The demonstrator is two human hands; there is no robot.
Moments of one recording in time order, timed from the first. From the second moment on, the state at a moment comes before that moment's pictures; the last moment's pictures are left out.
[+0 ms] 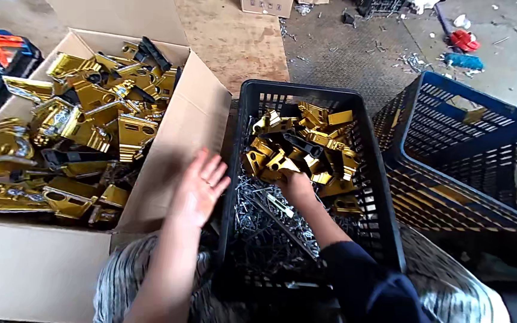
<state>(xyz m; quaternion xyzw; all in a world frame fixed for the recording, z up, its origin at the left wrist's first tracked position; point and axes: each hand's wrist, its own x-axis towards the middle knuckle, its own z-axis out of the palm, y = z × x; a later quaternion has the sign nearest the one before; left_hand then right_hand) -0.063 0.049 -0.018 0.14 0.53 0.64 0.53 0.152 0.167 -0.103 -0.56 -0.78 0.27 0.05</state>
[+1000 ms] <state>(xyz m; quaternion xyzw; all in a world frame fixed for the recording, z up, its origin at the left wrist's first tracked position) 0.005 0.034 -0.039 0.39 0.46 0.49 0.63 0.214 0.075 -0.055 -0.44 -0.58 0.62 0.31</state>
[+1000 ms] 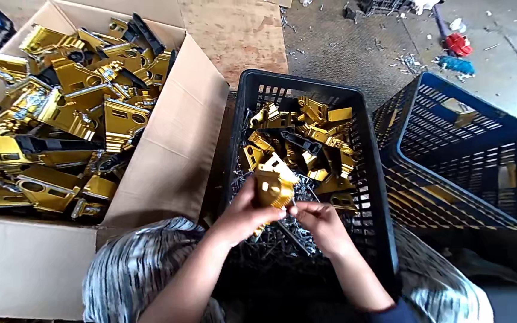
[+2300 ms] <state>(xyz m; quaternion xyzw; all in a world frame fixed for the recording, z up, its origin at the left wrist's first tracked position) 0.040 0.042 -0.064 0.46 0.58 0.50 0.45 0.250 0.067 -0.084 -0.38 -0.75 0.41 0.35</state>
